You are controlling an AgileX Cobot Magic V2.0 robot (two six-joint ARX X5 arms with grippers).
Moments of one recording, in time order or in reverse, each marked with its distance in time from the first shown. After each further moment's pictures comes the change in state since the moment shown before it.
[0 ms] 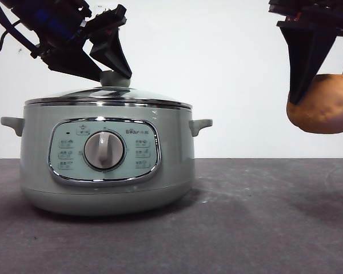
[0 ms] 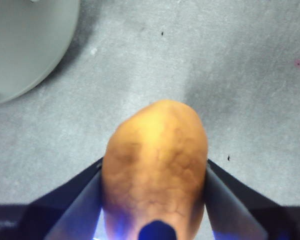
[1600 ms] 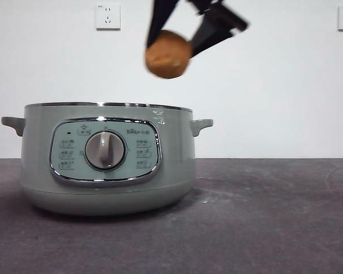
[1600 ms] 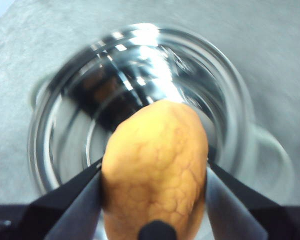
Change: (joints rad) left arm 0.000 -0.575 0.381 -0.649 -0.158 0.077; right arm 0.188 0.418 0.468 0.304 -0.134 -0.057
